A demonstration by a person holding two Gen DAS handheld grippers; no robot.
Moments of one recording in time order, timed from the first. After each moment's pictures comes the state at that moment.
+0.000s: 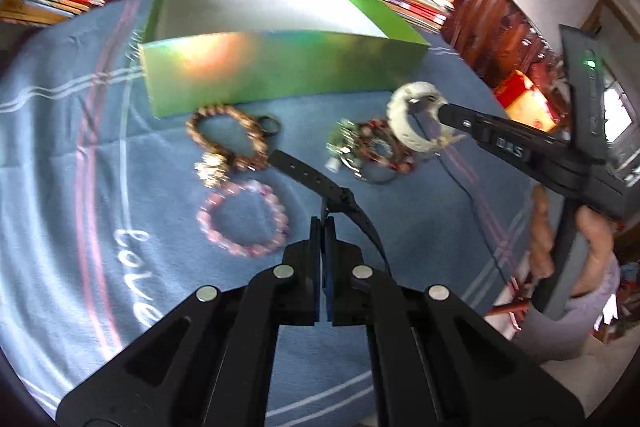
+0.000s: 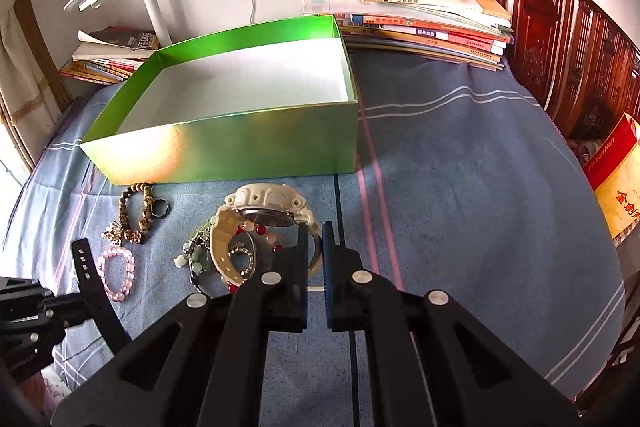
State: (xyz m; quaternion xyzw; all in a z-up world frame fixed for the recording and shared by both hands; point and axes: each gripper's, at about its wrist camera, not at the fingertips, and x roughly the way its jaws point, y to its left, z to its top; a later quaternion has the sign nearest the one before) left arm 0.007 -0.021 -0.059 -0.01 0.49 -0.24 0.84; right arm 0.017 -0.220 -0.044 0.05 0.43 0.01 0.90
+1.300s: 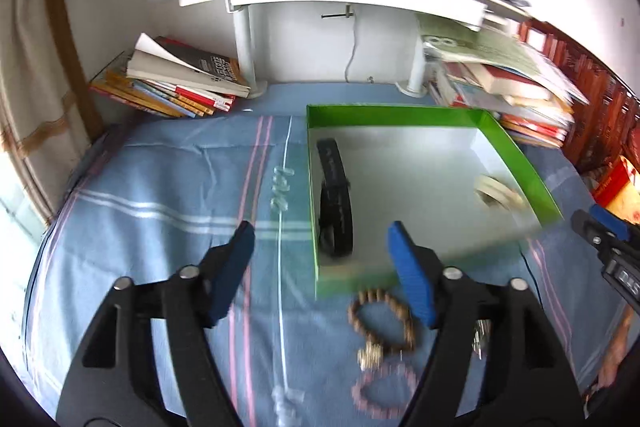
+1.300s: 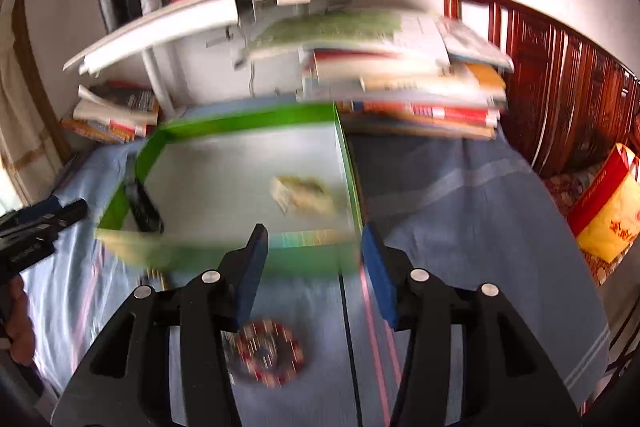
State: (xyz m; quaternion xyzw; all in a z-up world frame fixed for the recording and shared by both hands) left arm 0.079 0.019 0.012 0.02 0.37 -0.04 0.93; right arm 0.040 -0.219 0.006 0.05 0.36 -0.01 0.93
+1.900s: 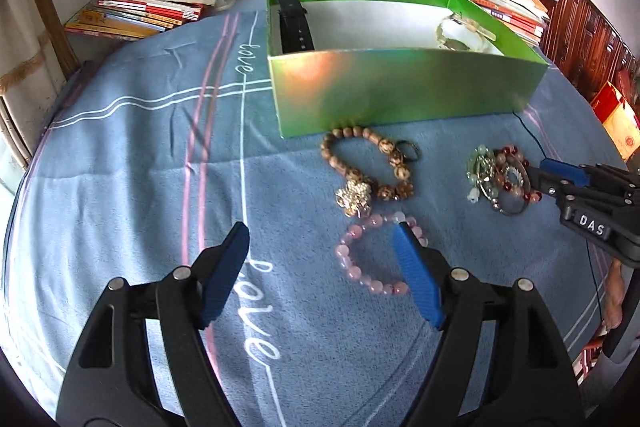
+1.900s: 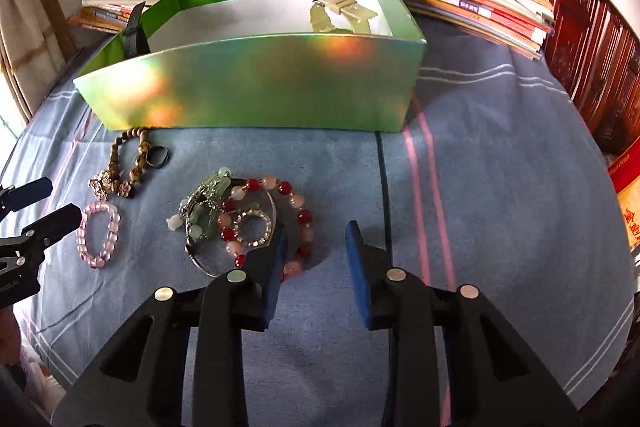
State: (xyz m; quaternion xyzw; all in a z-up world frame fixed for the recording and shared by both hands) left arm 0.027 0.006 -0.069 0.05 0.47 -0.07 0.88; right arm 0.031 -0.190 -0.083 -0.01 0.47 0.03 0.88
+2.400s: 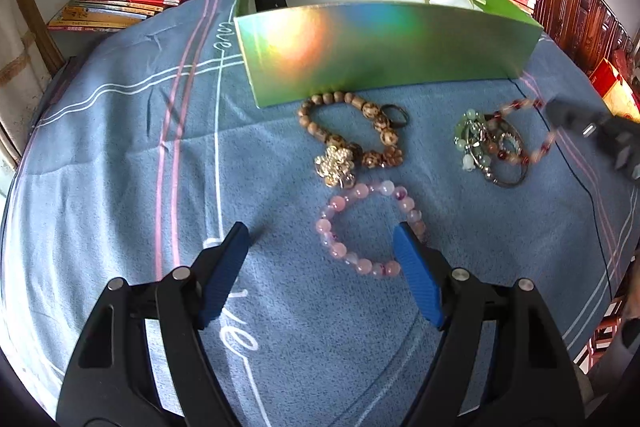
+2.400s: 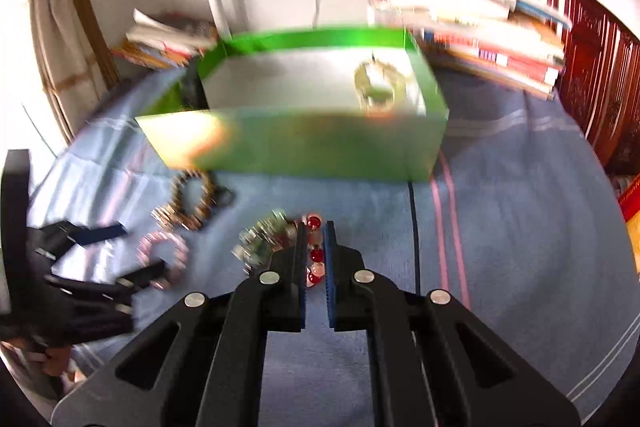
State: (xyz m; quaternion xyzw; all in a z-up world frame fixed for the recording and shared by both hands) left arm 0.024 -0.005 -0.087 0.07 0.49 -0.09 0.86; right arm 0.008 -0.185 -0.035 0.03 0.40 0.09 0.91
